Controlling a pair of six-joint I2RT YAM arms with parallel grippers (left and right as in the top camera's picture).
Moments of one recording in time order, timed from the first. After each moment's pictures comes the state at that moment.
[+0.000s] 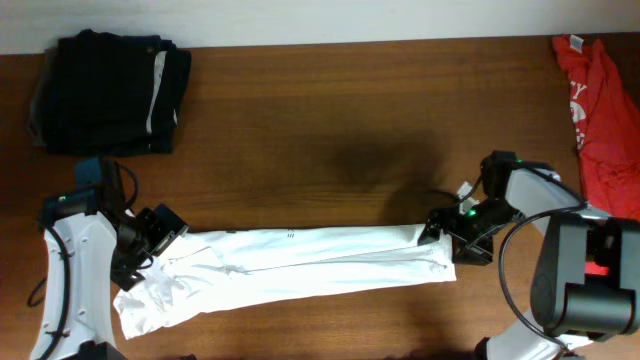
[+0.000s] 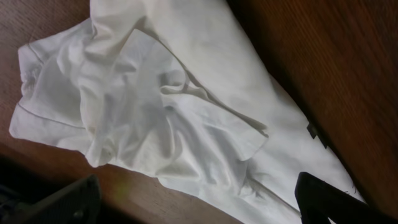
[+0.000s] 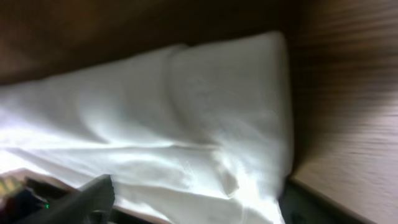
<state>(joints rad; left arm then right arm) 0.30 1.43 1.08 -1.21 0.07 -0.54 -0.14 1.81 0.98 -1.01 -0.45 0.11</state>
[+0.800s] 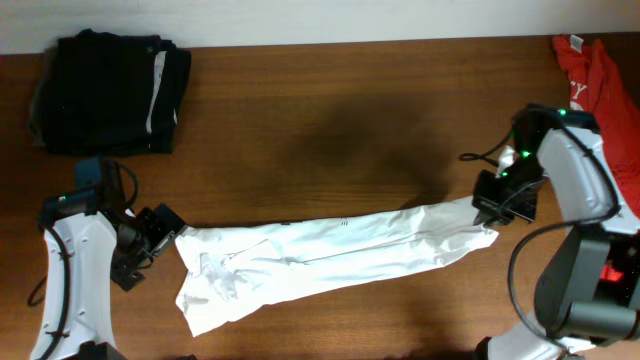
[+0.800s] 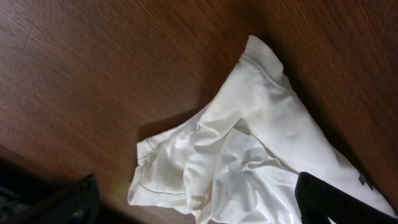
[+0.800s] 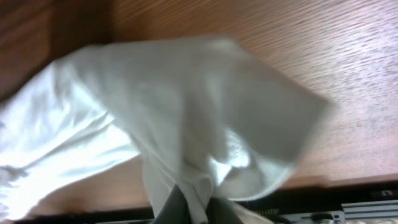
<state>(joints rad) 0.30 1.43 1.08 -1.21 0.08 -0.54 -0.16 1.78 1.39 -1.43 -0.18 0.24</state>
